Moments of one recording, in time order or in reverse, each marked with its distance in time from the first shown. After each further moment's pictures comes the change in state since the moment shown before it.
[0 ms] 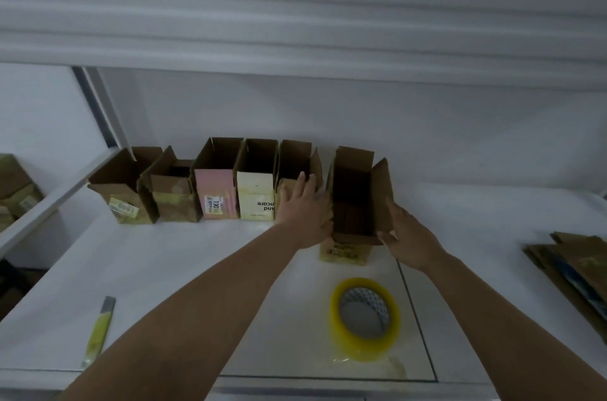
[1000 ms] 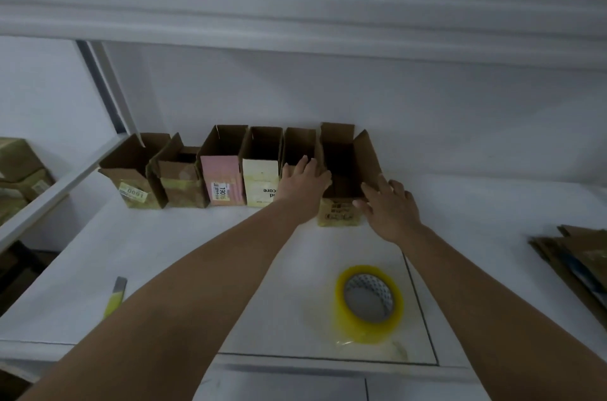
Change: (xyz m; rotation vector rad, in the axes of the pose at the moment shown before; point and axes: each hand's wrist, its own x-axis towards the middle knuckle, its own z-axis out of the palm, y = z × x) left_hand 0.005 -0.013 -0.011 0.077 0.090 -0.010; right_hand 0.023 -0.045 0.000 -0.355 -0.001 -0.039
